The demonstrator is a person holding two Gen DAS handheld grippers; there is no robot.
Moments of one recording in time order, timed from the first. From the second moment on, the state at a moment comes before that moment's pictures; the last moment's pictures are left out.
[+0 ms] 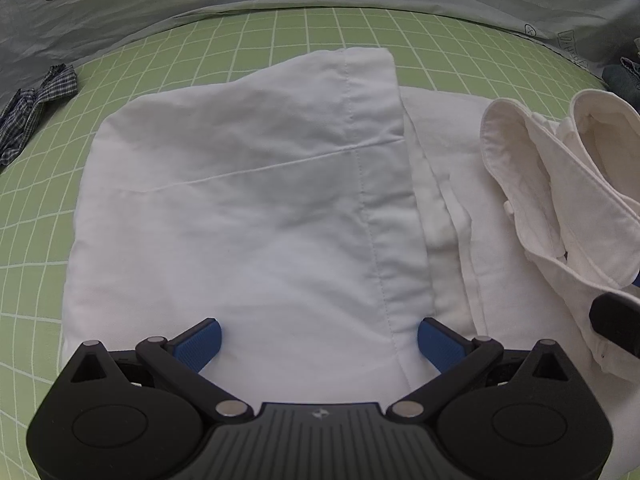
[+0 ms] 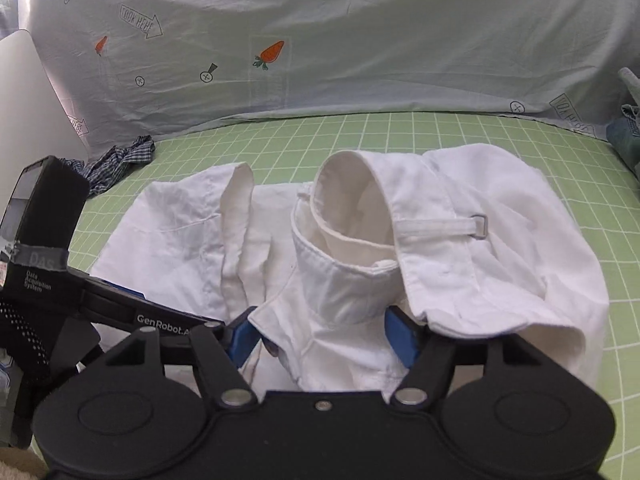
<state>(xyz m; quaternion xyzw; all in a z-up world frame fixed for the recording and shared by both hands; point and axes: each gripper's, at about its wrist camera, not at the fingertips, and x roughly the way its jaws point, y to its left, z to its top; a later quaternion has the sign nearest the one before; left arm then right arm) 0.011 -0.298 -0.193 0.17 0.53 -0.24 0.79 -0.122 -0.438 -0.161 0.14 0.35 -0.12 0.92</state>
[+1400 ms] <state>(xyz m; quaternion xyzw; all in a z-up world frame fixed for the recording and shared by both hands) 0.007 -0.280 -0.187 0.17 0.54 -0.24 0.79 -0.117 -0.436 -0.147 0.19 0.31 -0.07 0.93</state>
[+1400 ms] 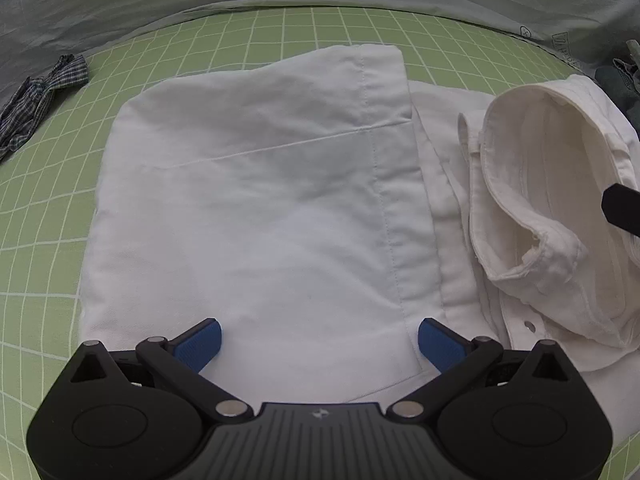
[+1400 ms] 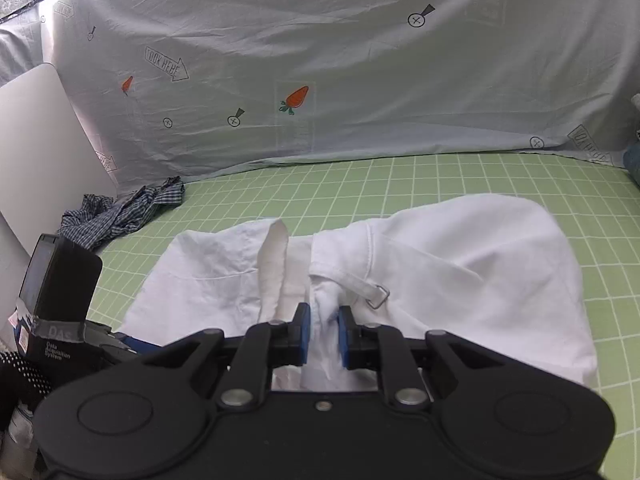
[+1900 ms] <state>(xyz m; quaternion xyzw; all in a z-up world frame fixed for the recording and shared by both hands) 0.008 -0.276 -0.190 0.18 0.54 -0.24 0.79 -0.138 -0.445 -0.151 0.18 0.31 -0.15 0.92</state>
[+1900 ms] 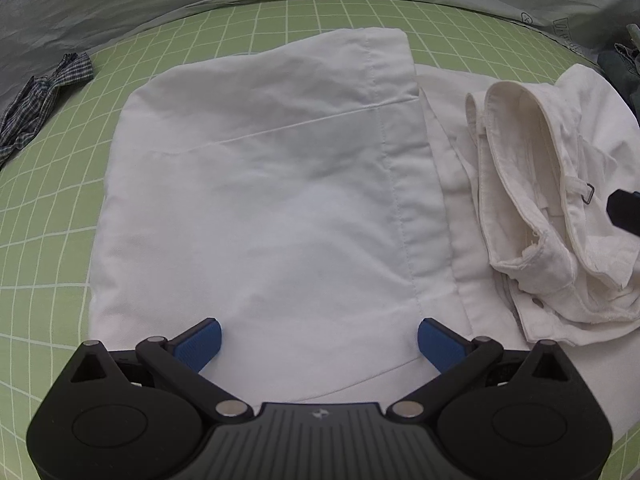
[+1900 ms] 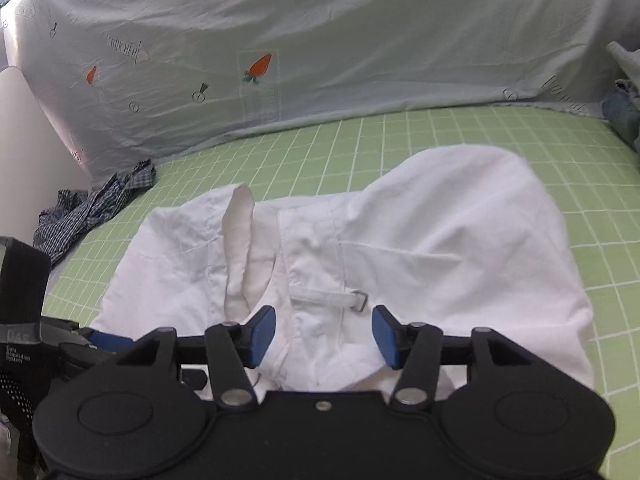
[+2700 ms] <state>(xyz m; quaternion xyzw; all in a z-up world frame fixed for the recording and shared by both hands) 0.013 -0.278 -0.193 0.18 0.54 -0.23 0.79 -0.183 -0.543 -0.210 0.35 0.30 -0.27 0.85</state>
